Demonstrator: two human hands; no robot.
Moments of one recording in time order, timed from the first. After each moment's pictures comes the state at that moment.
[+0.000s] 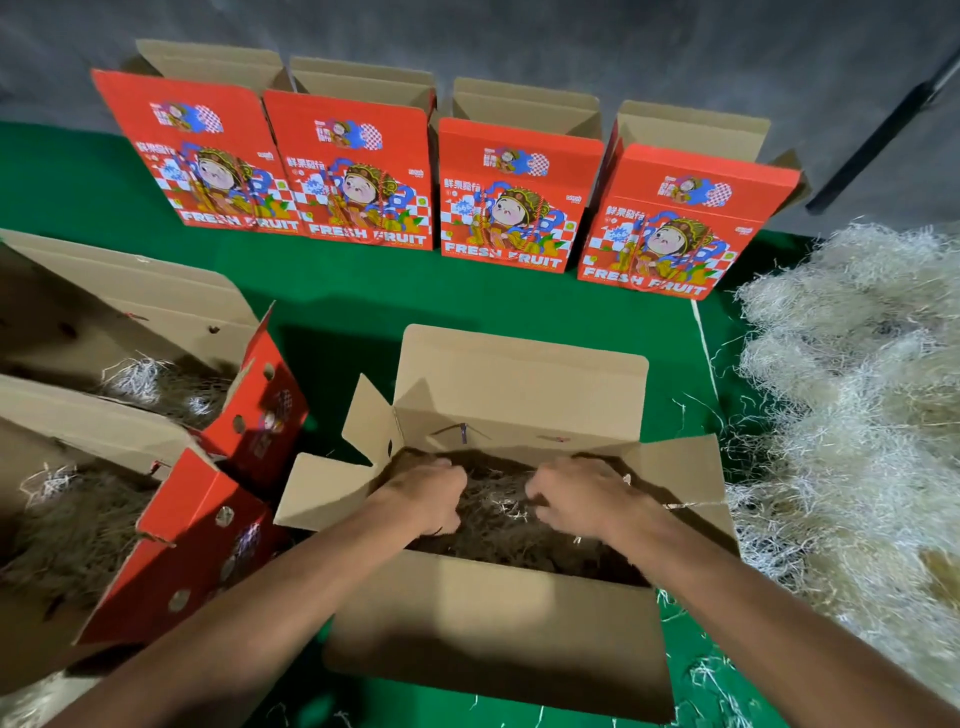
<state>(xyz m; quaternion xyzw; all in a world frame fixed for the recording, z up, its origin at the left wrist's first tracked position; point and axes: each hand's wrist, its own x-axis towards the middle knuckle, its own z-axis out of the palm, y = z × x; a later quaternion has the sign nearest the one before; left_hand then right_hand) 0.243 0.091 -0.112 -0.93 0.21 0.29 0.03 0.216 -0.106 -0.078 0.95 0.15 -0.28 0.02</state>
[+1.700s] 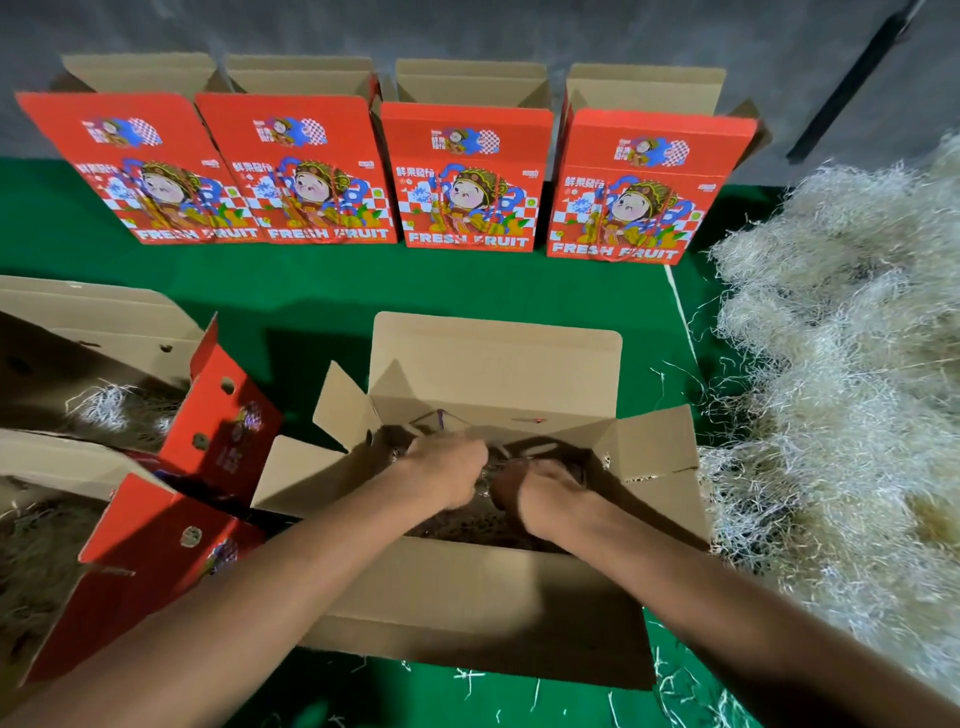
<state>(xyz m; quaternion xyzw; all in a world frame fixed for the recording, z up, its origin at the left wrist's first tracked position) 0.250 0.037 -0.082 -0.93 0.23 0.28 0.06 0.209 -0.109 -0.141 0.95 0.11 -0.28 -0.07</state>
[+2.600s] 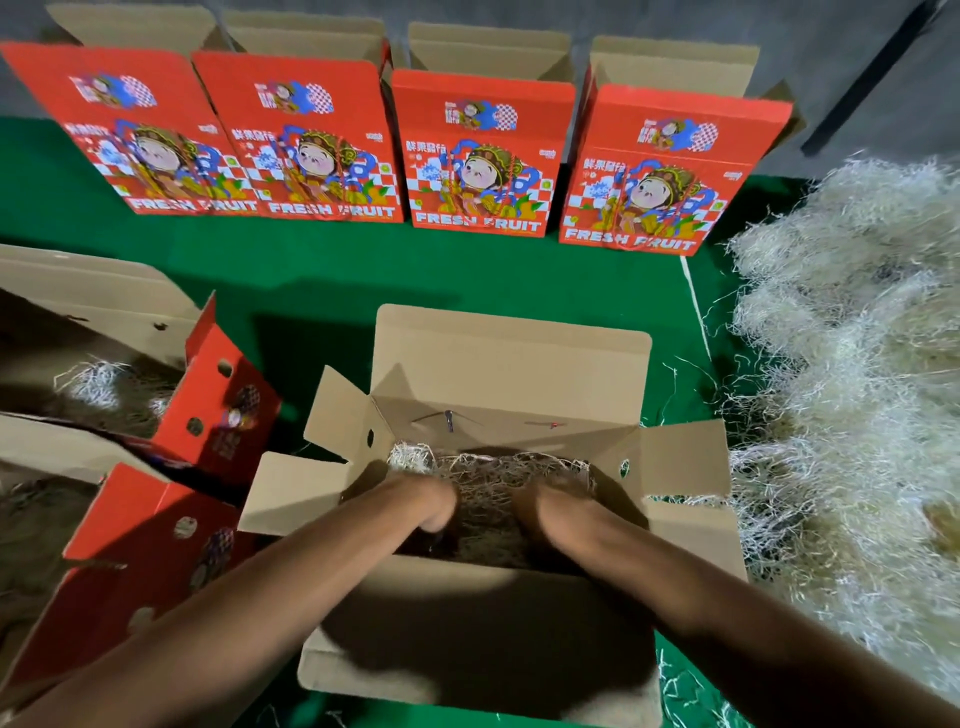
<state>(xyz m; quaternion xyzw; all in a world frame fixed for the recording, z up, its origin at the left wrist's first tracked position) 0.245 0.066 -0.153 -0.85 0.19 0.47 0.13 0.202 -0.107 -0.158 0.93 0.01 -0.37 -0.07</state>
